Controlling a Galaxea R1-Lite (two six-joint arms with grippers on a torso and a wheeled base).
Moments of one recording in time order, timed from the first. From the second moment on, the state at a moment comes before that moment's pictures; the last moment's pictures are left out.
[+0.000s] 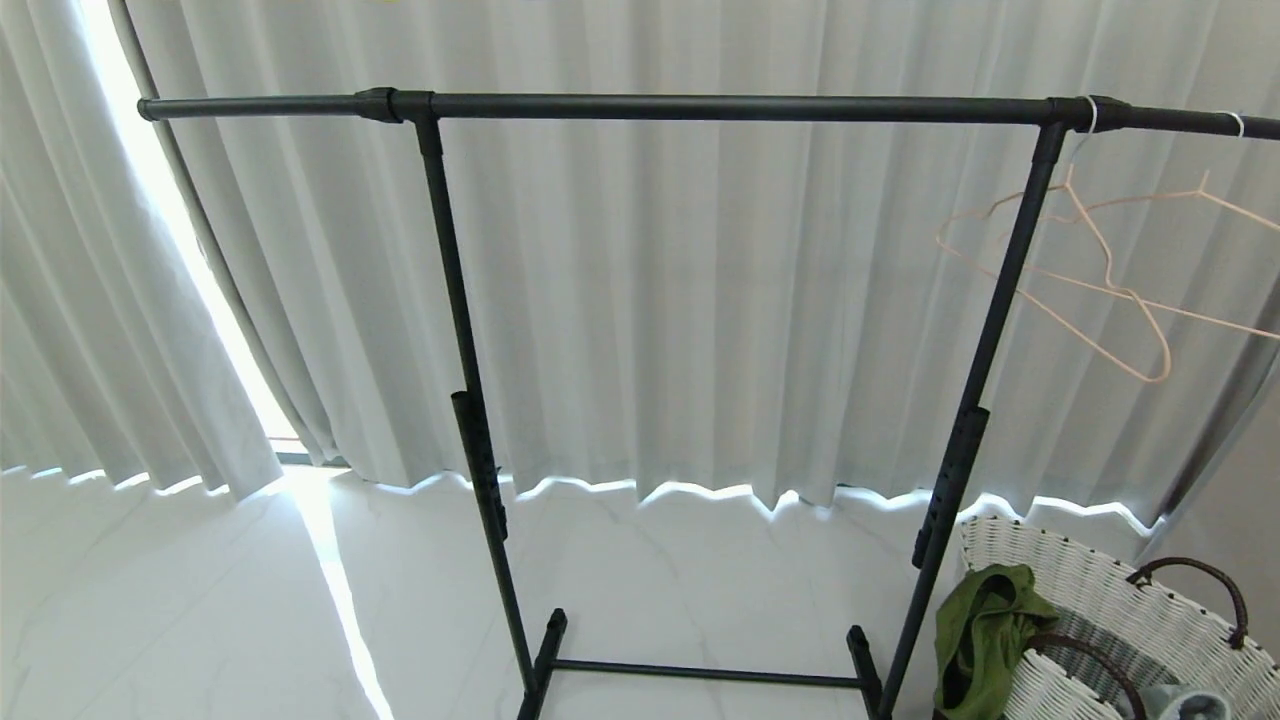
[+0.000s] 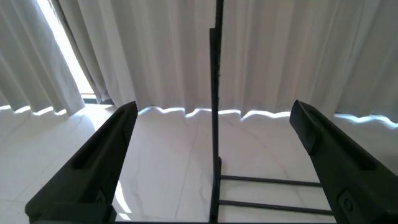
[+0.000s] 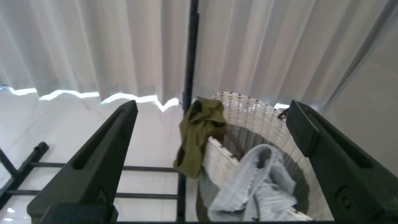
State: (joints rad) left arm -0.01 0.00 0.00 0.00 0.02 0.09; right arm 0.00 0.00 0.00 0.01 0.02 -0.03
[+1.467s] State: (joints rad) left arm -0.01 0.00 0.00 0.00 0.02 0.09; right arm 0.00 0.00 0.00 0.00 0.02 -0.06
